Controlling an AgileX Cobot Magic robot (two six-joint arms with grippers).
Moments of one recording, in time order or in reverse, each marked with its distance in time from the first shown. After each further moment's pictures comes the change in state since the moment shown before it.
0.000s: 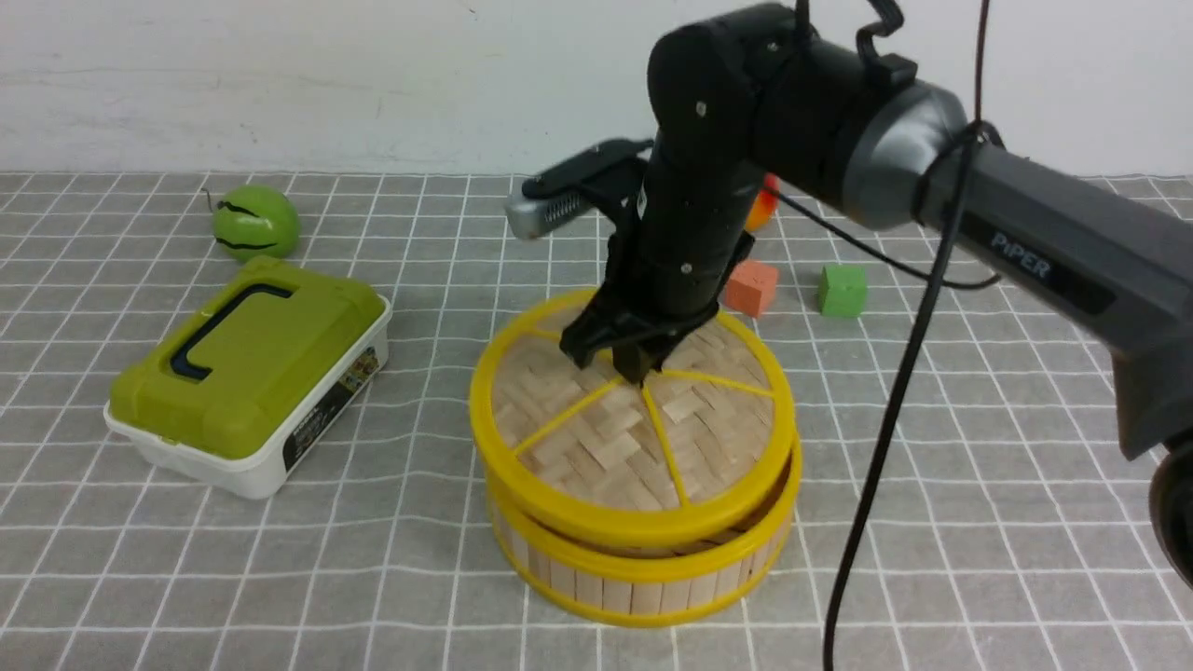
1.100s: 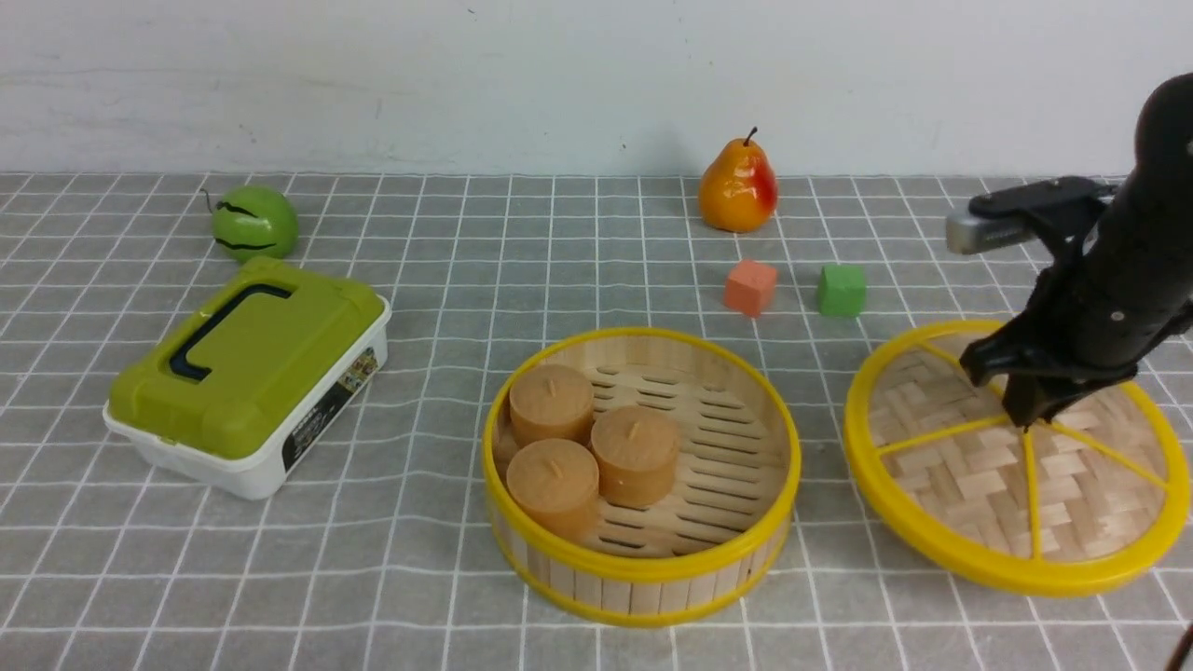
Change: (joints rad) right arm -0.499 -0.331 0.743 -0.030 -0.293 0.000; left arm 0.000 0.000 0.000 0.000 0.000 0.000
